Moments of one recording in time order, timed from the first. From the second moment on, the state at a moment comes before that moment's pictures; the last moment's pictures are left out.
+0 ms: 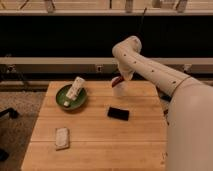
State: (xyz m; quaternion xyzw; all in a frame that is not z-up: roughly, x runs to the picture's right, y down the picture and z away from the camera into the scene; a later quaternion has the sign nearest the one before) arm 0.134 -0.057 0.850 -0.22 0.00 -0.22 0.95
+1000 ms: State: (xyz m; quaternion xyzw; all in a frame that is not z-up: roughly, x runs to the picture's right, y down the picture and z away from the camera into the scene) arm 0.137 -0.060 0.854 -0.21 -0.01 -0.24 0.95
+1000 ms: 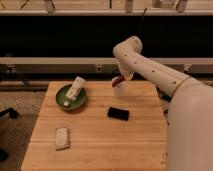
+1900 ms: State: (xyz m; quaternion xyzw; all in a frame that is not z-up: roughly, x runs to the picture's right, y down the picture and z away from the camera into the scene) arm 0.140 -0.062 0.856 -0.21 -0.01 -0.25 0.95
